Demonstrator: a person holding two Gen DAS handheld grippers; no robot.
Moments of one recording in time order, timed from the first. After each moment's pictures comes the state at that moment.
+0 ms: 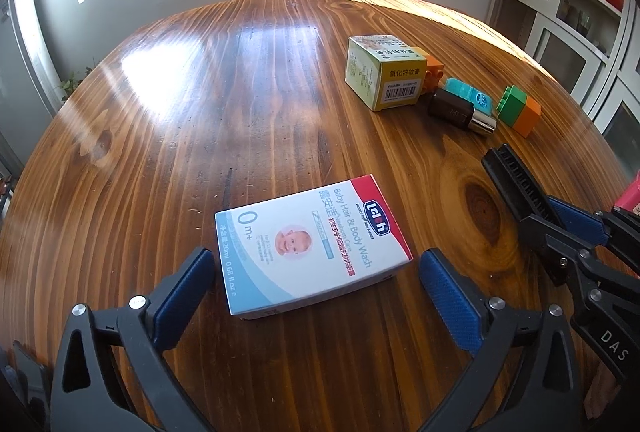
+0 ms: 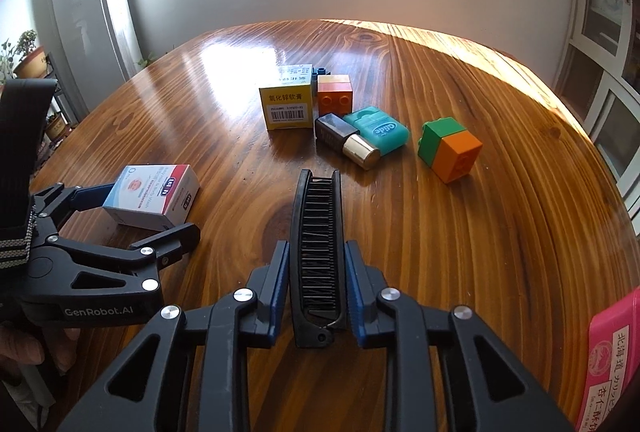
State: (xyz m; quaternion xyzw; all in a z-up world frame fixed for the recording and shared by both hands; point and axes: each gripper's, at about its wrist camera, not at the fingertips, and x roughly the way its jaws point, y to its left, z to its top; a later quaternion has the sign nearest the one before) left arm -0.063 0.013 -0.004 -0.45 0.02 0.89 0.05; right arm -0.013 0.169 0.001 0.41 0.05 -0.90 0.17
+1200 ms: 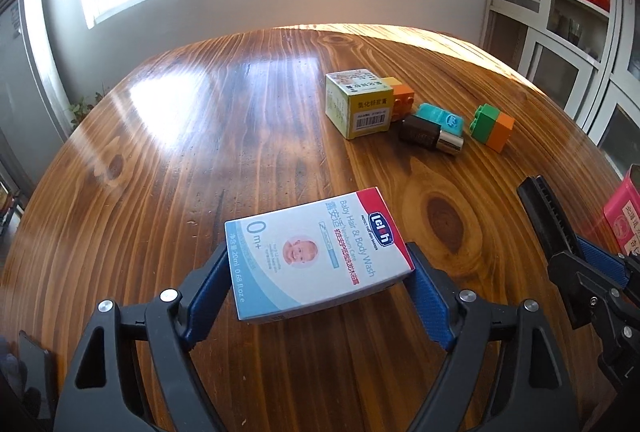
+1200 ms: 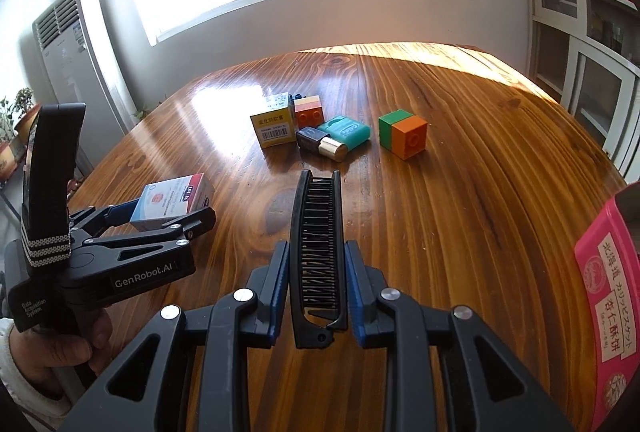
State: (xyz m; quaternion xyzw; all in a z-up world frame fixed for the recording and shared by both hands) left arm -0.031 0.034 0.017 -0.39 0.04 0.92 0.05; right arm 0.044 0.205 0.016 0.37 -0.04 -0.92 0.14
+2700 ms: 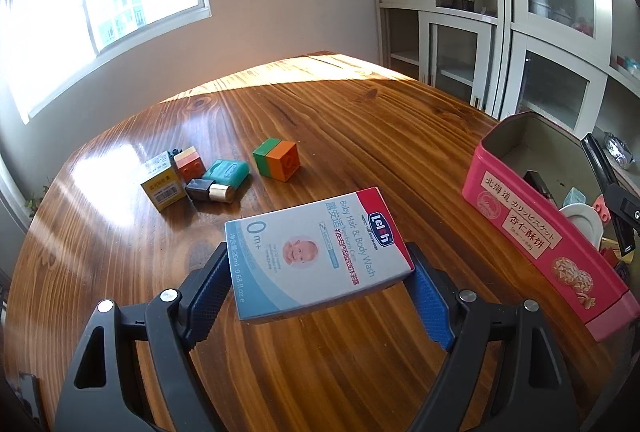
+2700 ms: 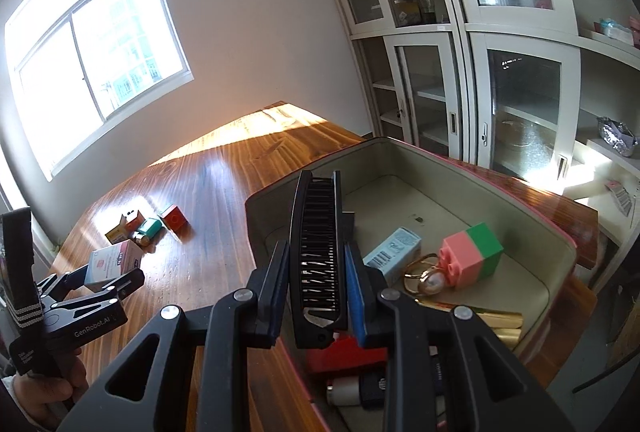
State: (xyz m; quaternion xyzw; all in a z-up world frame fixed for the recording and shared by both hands) left arm 0.028 0.205 0.051 -0.33 0.13 0.92 0.17; right arm 0.165 0.416 0.053 0.26 -0.17 -0.94 -0.10
